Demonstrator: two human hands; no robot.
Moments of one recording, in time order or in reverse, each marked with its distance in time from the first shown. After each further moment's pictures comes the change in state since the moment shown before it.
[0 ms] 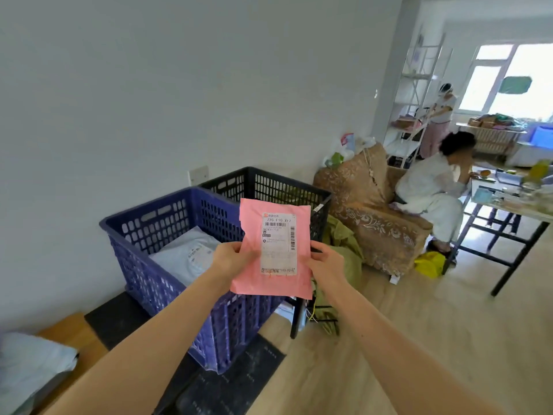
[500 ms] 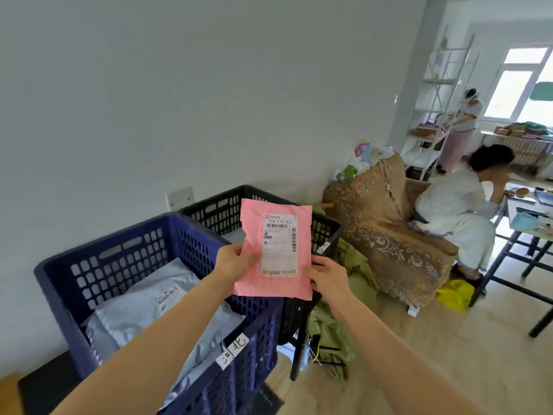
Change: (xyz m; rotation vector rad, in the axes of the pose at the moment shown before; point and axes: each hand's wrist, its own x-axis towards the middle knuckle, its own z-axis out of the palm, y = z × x) left_hand 0.184 0.050 0.065 -0.097 0.082 -0.011; right_hand 0.210 0.011 0.005 0.019 -0.096 0.069
